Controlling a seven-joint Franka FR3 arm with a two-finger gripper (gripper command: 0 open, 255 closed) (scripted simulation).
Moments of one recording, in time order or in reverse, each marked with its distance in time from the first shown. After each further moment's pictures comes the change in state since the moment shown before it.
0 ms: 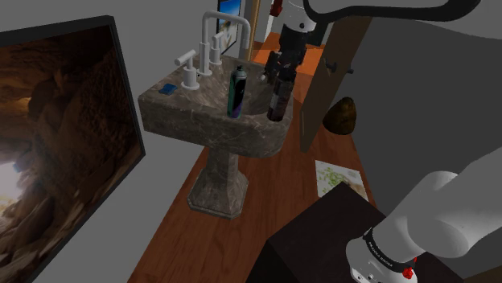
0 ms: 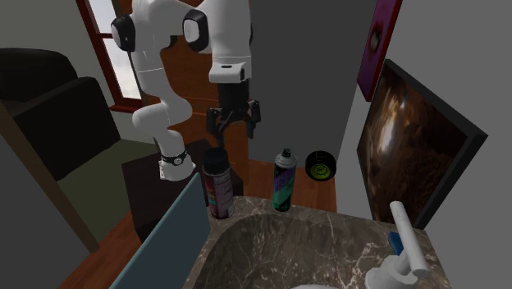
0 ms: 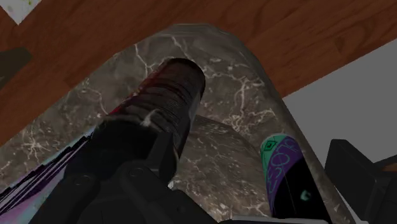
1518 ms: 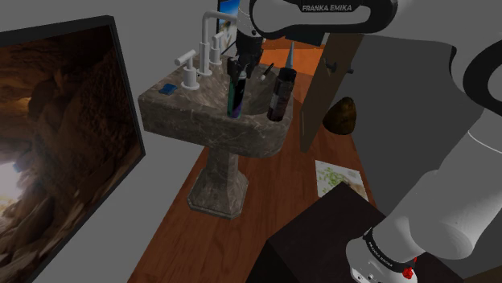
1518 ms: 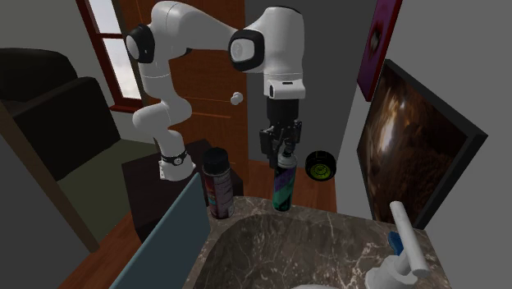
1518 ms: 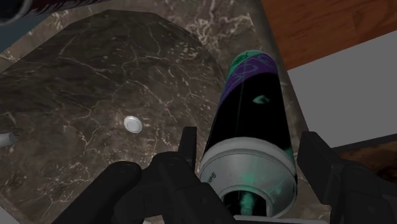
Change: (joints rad) arm 0.060 0.309 0.068 0.263 -0.126 0.106 0.022
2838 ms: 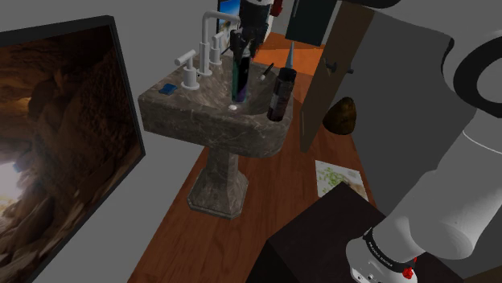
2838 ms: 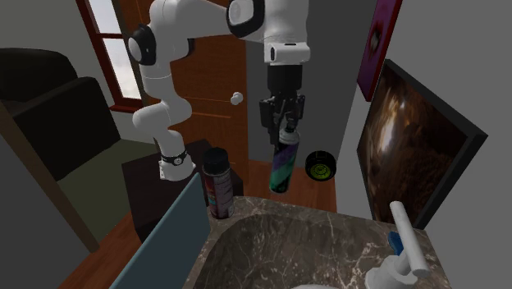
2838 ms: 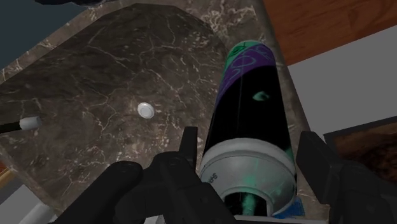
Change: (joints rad) arm 0.007 0.036 0.003 0.232 0.003 -0.197 -0.032
